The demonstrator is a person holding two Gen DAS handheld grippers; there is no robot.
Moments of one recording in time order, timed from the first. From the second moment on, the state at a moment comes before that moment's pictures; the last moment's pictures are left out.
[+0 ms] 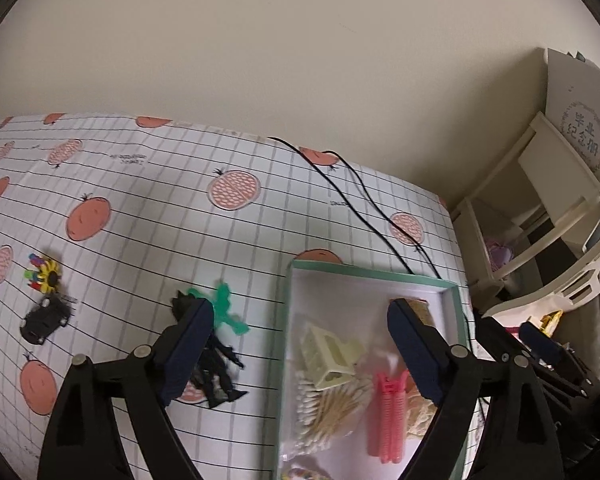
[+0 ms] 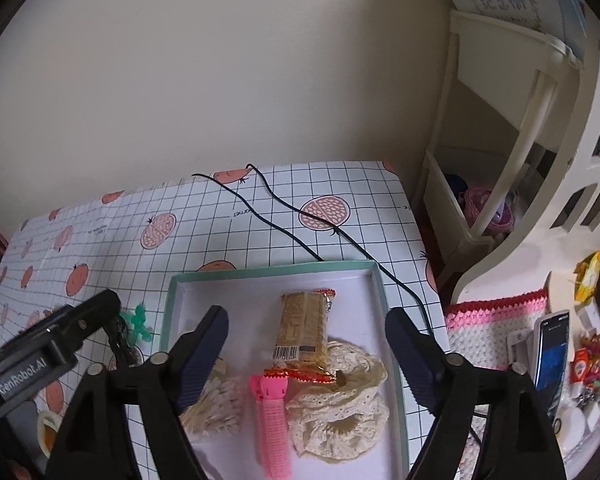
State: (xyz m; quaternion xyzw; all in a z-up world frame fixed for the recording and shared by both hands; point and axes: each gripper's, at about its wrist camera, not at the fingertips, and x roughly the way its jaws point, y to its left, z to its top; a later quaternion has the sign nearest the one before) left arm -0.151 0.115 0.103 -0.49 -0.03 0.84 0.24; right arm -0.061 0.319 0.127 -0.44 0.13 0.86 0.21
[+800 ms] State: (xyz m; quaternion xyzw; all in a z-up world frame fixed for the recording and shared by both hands) left arm -0.201 -0.007 0.095 -0.52 -0.06 0.84 0.15; right arm -0.101 0.249 0.101 -0.47 0.09 0.86 0.20
